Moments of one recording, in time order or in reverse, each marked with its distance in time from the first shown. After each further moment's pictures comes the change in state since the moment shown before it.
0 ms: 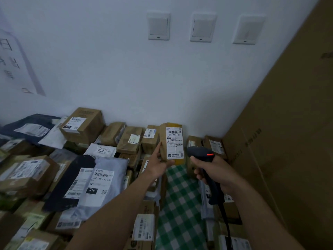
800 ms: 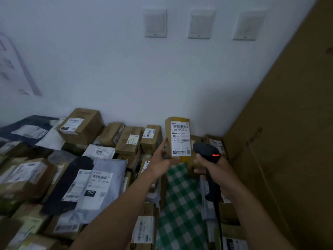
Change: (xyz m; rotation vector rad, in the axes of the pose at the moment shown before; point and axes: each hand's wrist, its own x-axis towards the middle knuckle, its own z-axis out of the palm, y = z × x) left_hand -0.003 0.028 0.012 -0.069 -0.072 0.026; right_hand 0.023 0.023 -0.006 0.131 0.166 -0.099
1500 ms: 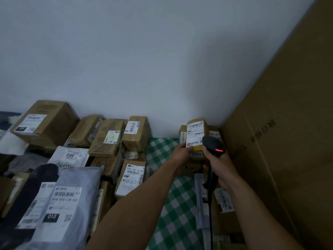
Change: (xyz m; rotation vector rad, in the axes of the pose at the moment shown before) left_hand 0.140 -0.052 0.113 -0.240 -0.044 -0.396; right_hand 0.141 0.067 -0.045 0.123 0.179 0.117
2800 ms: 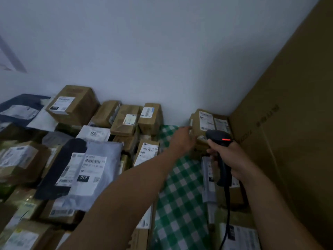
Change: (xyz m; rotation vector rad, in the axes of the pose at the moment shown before) left_hand -0.078 0.011 -0.028 0.953 0.226 0.472; right_hand -0.106 -0.035 0.000 -0.205 -0.122 0.057
